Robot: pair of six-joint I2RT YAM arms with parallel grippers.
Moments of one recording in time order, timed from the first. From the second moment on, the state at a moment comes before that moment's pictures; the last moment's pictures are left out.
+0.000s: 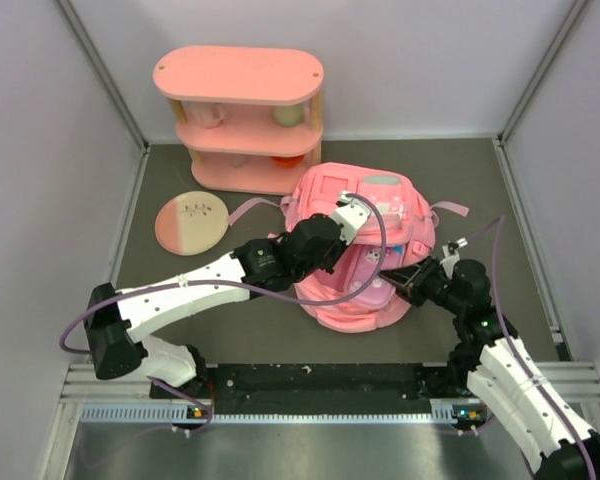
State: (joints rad) left arm -1.09 1.40 1.25 -0.38 -0.36 -0.03; right arm 0.29 0.53 0.26 -0.12 -0.46 1.30
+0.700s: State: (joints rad) left arm -1.19 1.43 1.30 -0.41 -0.31 -0.34; right arm 0.68 0.97 0.25 0.39 0.33 1.46
